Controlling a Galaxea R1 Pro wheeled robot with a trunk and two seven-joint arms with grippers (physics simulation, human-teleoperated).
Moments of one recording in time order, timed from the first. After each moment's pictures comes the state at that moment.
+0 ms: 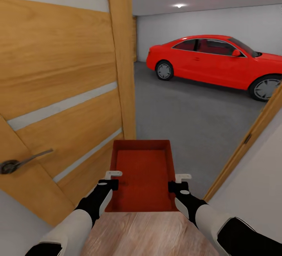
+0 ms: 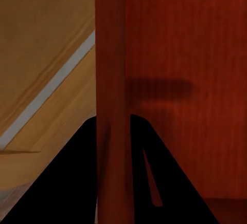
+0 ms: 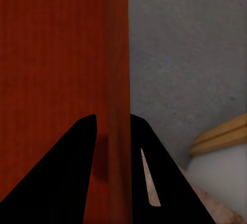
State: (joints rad) left arm -0.73 -0.15 0.01 -0.44 -0.05 0.26 0.21; right arm -0.85 0.08 0.63 -0.08 -0.57 -0.14 -0.22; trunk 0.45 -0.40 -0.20
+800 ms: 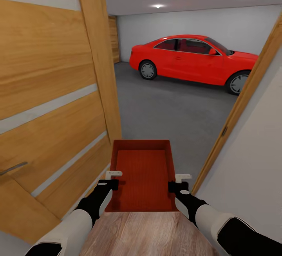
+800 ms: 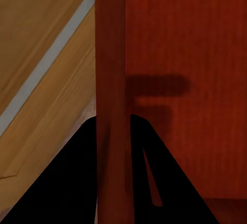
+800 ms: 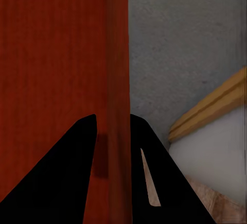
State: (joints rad) left arm -0.73 -0.16 0.01 -0.44 -0.05 0.26 0.21; right arm -0.85 0.08 0.62 -0.08 -0.57 -0.14 -0.22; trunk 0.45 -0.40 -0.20
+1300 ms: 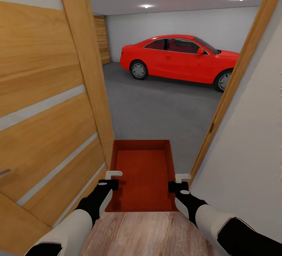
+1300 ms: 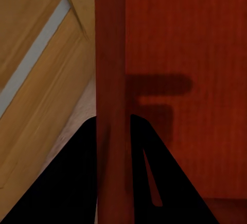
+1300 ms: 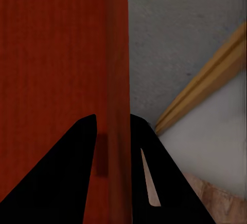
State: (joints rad) left arm -0.73 -0.16 0.01 -0.44 -0.05 0.26 0.21; right arm -0.85 0.08 0.62 -0.08 -0.56 -0.14 -0.22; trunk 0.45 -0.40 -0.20
